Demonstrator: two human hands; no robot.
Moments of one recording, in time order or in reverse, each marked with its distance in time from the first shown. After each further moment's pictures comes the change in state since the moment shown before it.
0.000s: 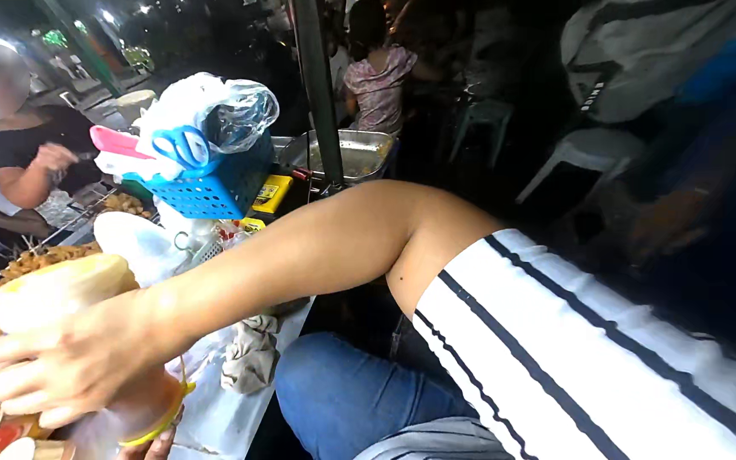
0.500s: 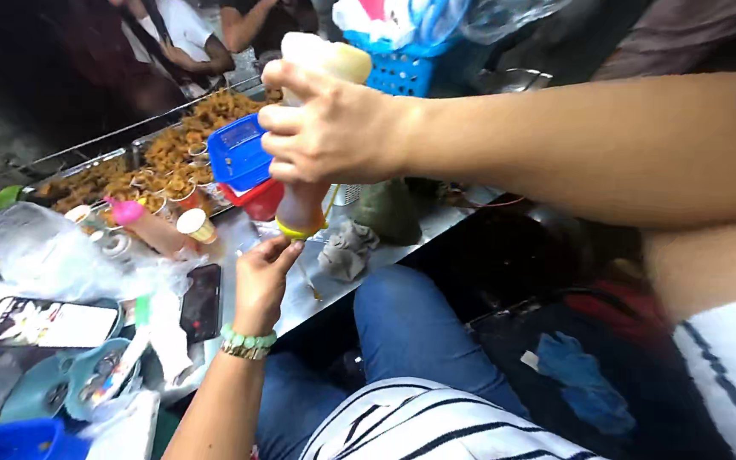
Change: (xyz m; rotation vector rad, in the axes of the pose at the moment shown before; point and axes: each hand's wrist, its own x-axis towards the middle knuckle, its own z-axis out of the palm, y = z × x) left_hand -0.004 0.030 0.018 -0.029 0.228 -0.006; right_hand 0.001 0.010 -0.083 -0.347 -0.215 -0.537
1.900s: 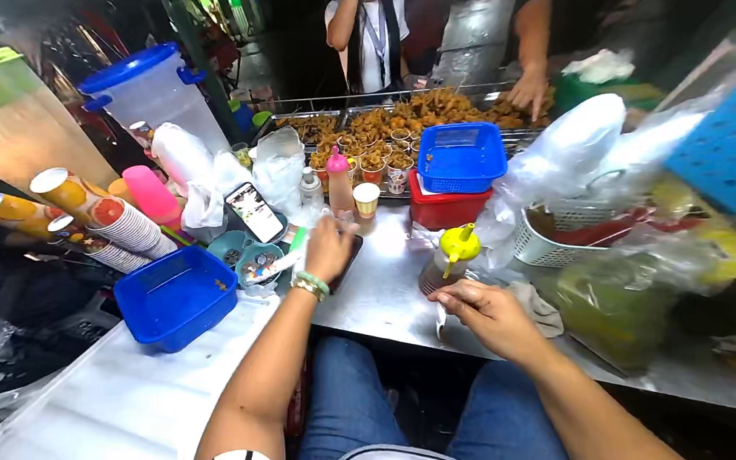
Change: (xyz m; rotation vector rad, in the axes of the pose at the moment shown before) left_hand 0.039 -0.065 -0.157 0.801 0.271 -0.125; right_hand 0.004 -0.154 0.152 1.339 0.213 0.735
